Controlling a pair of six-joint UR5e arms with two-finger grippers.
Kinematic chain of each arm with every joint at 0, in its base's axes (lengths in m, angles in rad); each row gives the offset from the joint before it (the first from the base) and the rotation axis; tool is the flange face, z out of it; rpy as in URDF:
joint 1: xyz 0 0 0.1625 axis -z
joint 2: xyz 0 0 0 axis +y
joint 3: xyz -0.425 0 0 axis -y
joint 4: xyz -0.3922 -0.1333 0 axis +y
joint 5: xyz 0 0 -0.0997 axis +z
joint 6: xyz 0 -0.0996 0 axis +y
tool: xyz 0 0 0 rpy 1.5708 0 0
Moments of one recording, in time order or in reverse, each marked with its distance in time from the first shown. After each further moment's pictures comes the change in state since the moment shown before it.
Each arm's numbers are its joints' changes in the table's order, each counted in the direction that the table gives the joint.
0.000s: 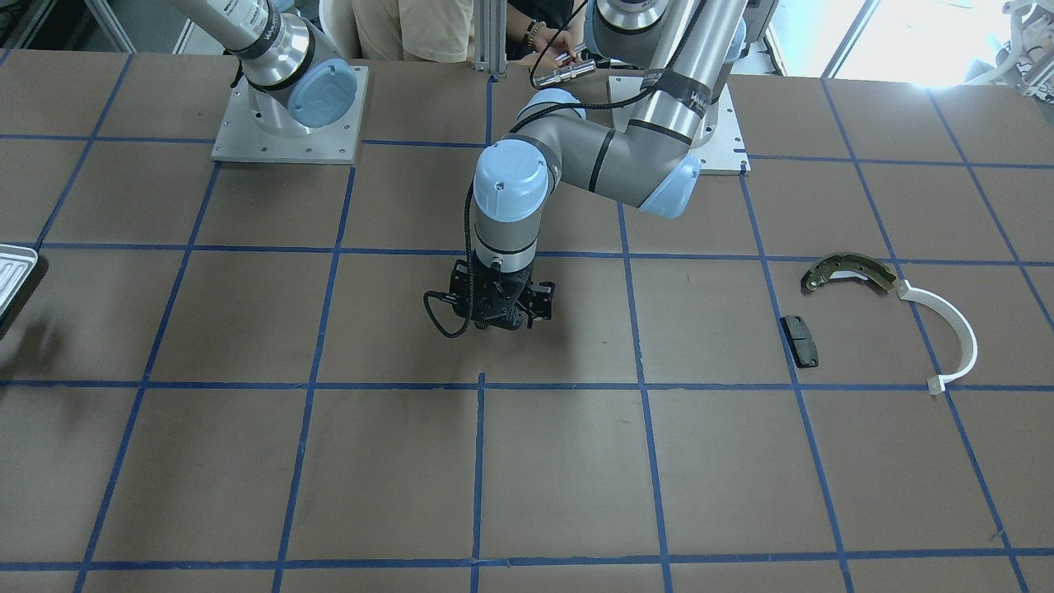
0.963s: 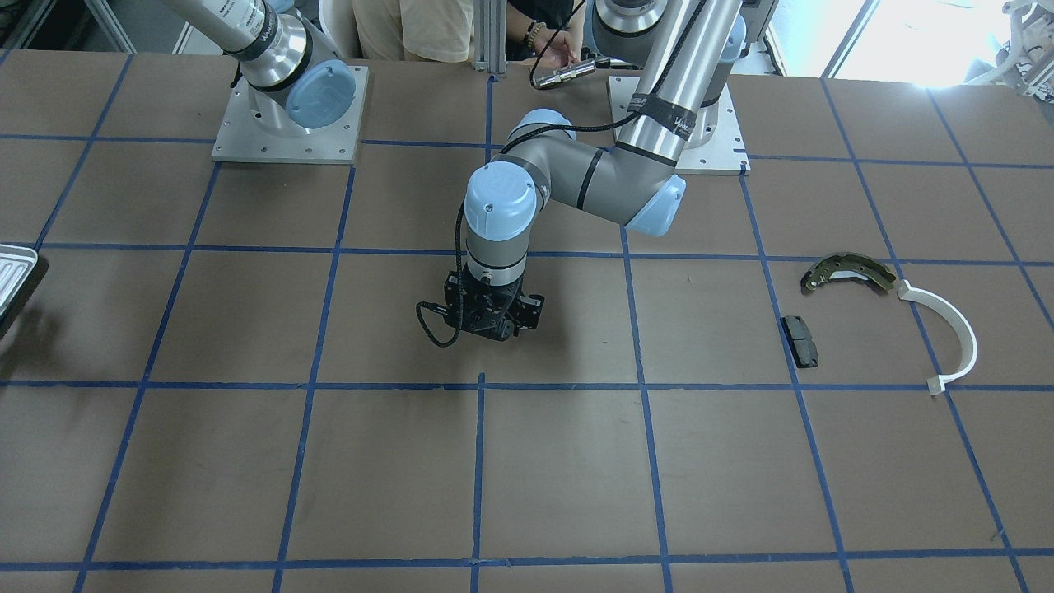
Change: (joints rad) left arm 0.013 0.054 0.004 -0.031 0.013 -0.007; right arm 0.012 -0.008 0.038 0.014 -0.029 0.116
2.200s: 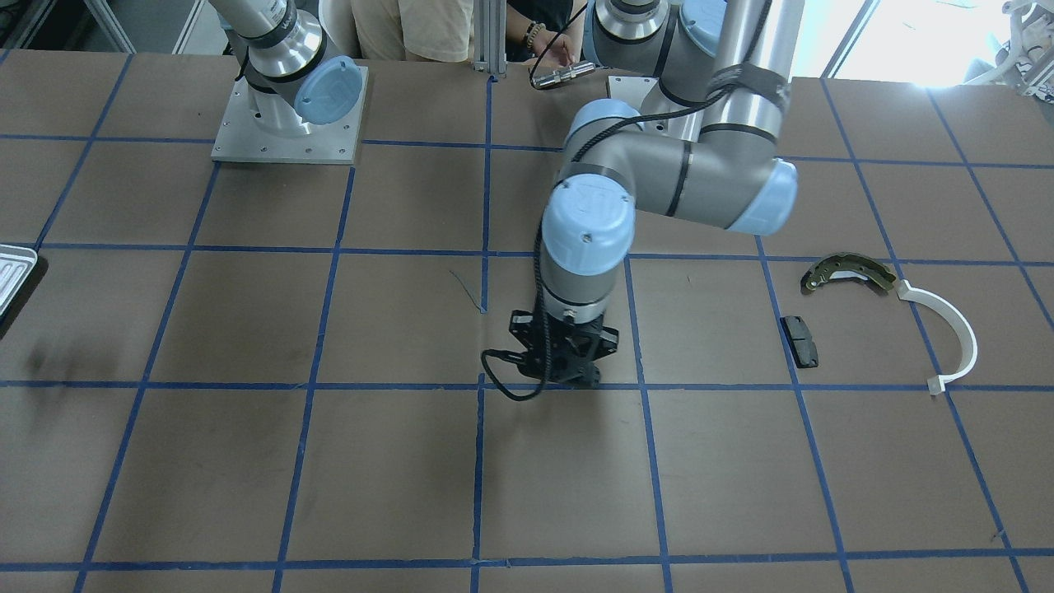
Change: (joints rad) left arm -0.248 -0.062 0.275 0.379 -0.036 -0.148; right arm -0.112 0.191 0.004 -0.100 0.055 -0.337
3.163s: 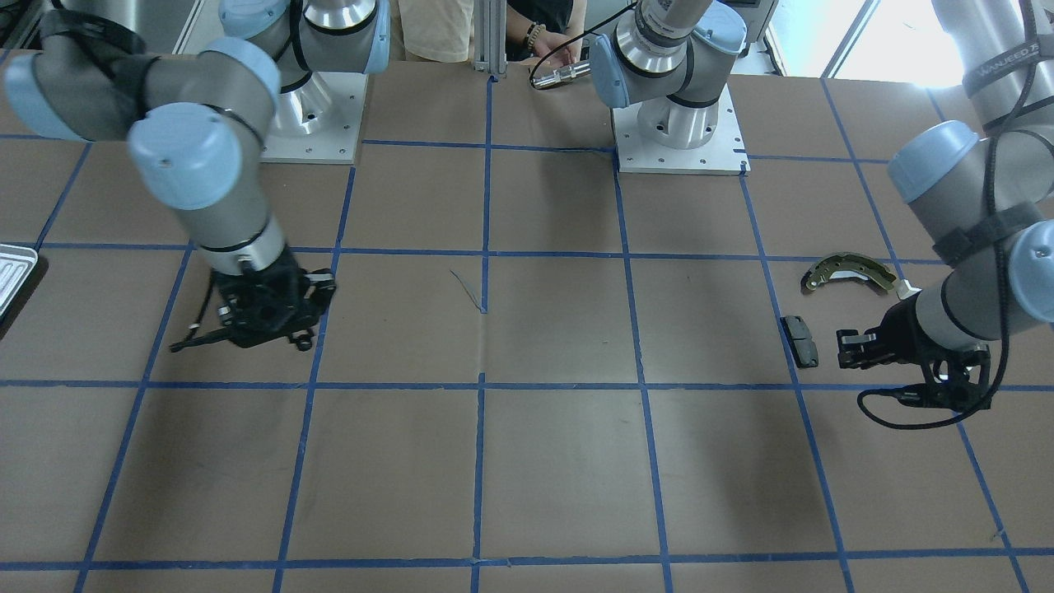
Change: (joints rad) left arm -0.593 -0.036 0.000 0.138 -0.083 -0.436; right arm -0.847 0.079 0.036 -0.097 -0.080 -1.439
